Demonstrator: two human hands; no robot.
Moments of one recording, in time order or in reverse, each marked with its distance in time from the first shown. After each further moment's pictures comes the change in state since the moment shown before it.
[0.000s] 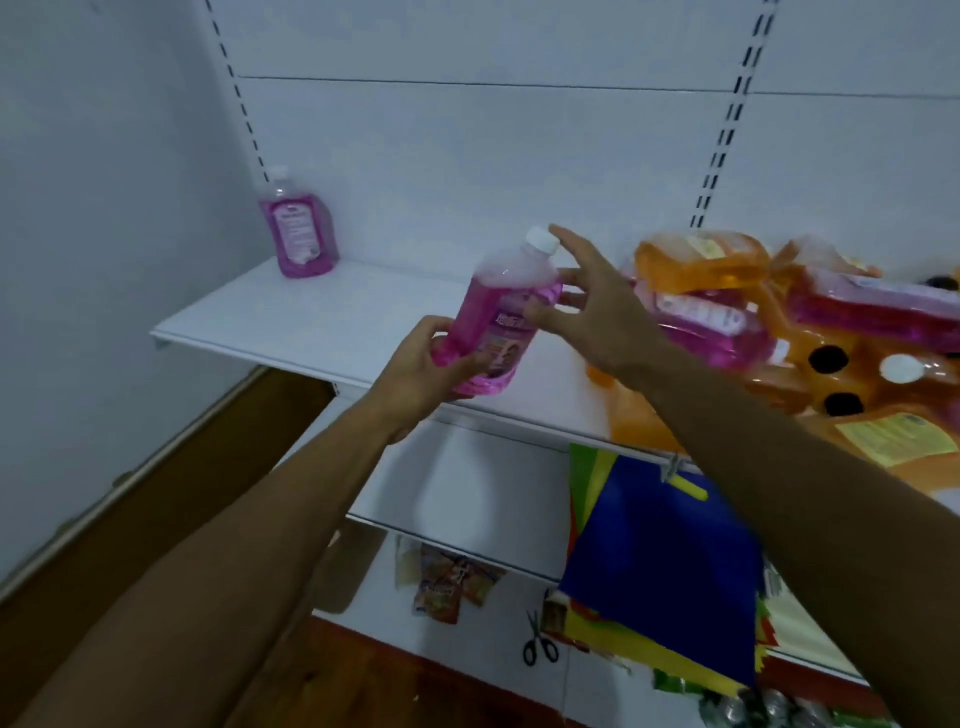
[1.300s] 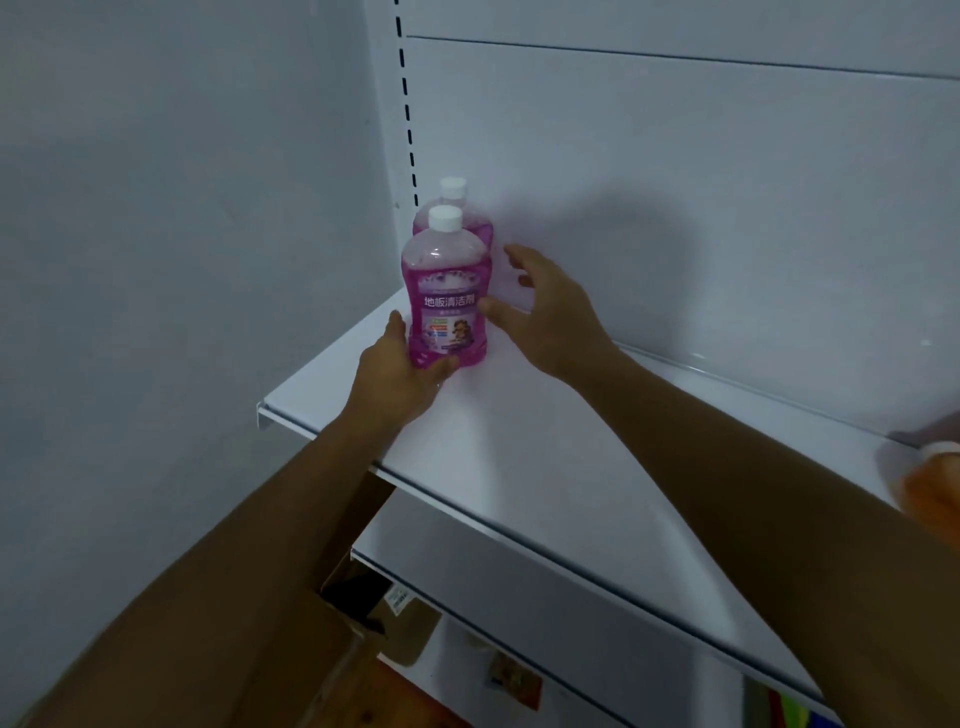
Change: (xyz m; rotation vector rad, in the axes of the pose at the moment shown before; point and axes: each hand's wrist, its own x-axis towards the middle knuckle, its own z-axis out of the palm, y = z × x) left_hand 0.168 -0.084 -0.281 0.650 0.448 -0.136; right_hand 0.272 0.003 0.271 -0.225 -0.106 -0.114
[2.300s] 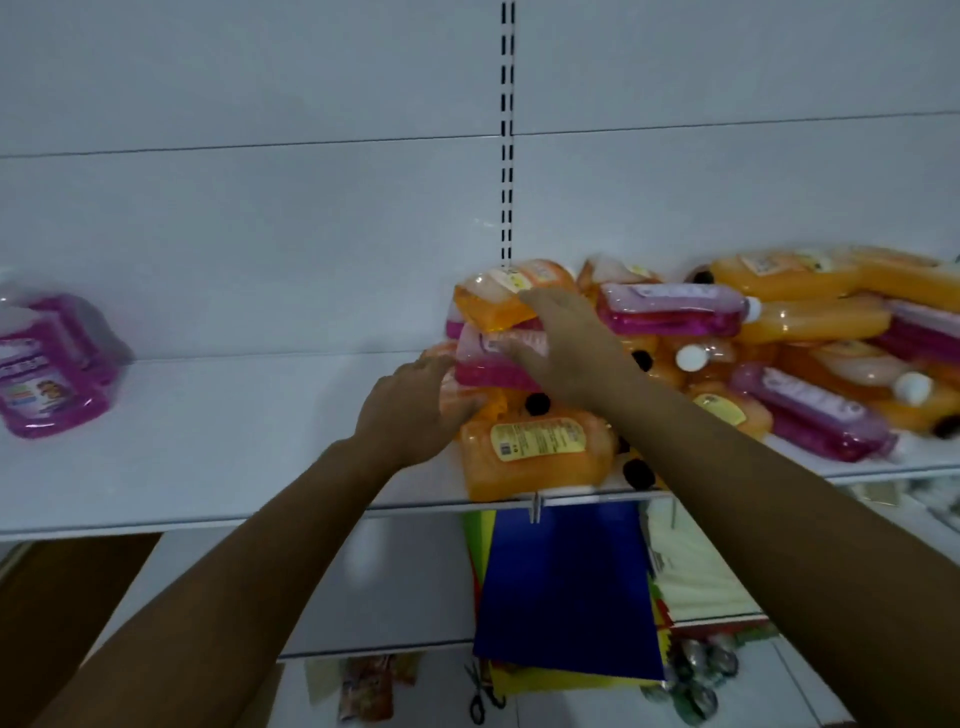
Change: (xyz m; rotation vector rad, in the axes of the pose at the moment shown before) left_hand -0.246 0.275 0.196 0.250 -0.369 0.806; right_hand -0.337 0.089 -0.328 -0.555 0.264 0.310
